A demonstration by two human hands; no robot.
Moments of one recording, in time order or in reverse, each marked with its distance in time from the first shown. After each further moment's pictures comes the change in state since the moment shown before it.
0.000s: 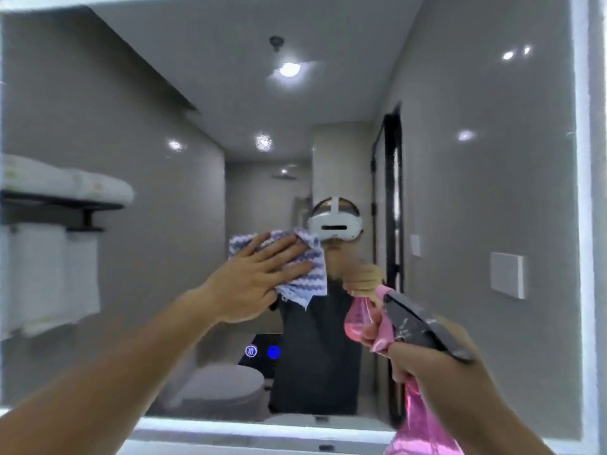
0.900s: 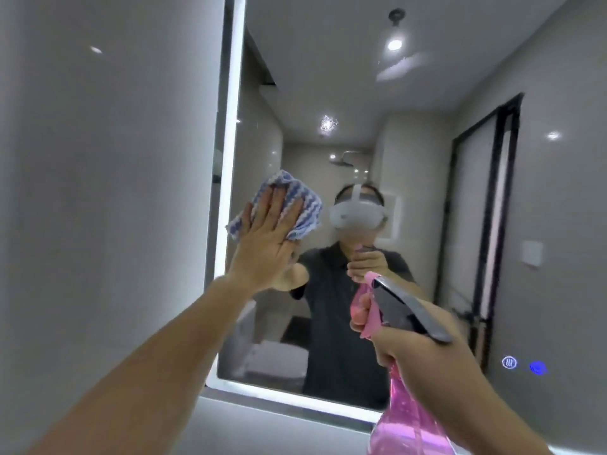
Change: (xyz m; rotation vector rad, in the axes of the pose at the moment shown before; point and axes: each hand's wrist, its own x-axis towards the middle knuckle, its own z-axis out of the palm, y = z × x) left_hand -0.275 -0.206 0.013 -0.007 0.113 -0.708; right_hand 0.014 -0.012 0.378 -0.108 -0.198 -0.010
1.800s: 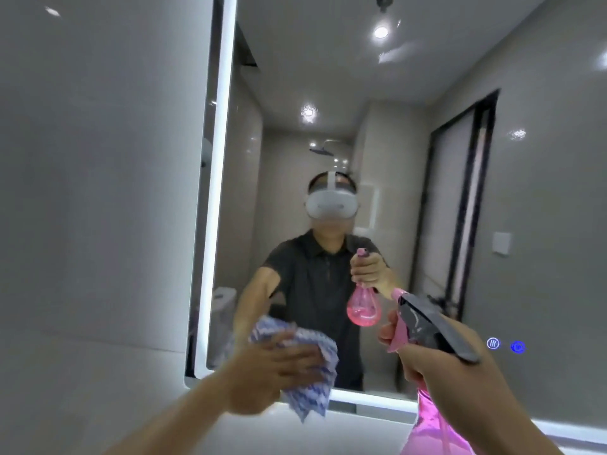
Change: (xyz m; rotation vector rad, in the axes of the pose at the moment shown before) left_hand -0.161 0.017 0.026 0.029 -0.347 0.875; right_hand -0.014 0.025 -0.006 -0.086 0.212 0.111
